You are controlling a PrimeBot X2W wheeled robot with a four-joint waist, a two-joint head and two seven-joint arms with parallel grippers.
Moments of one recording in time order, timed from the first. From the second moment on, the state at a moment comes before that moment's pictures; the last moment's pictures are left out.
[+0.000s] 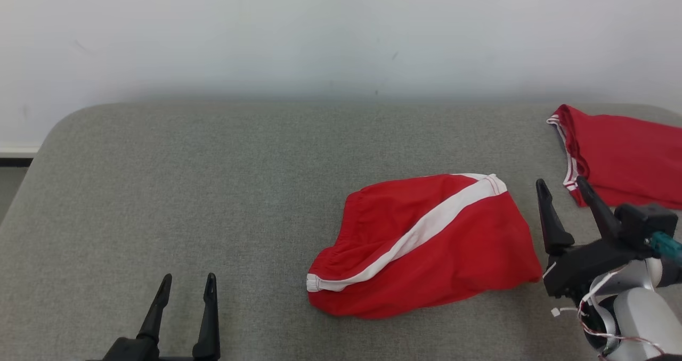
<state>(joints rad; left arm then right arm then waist) 0.00 0.07 -0.03 0.15 -0.17 -0.11 -0.26 -0.31 -0.24 0.05 0.34 0.30 0.13 -0.07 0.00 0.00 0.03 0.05</state>
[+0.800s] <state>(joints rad) -0.10 0.05 -0.06 0.17 -0.18 -0.12 -0.26 -0.67 -0.34 0.25 0.85 0.41 0.13 0.00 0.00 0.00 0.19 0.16</state>
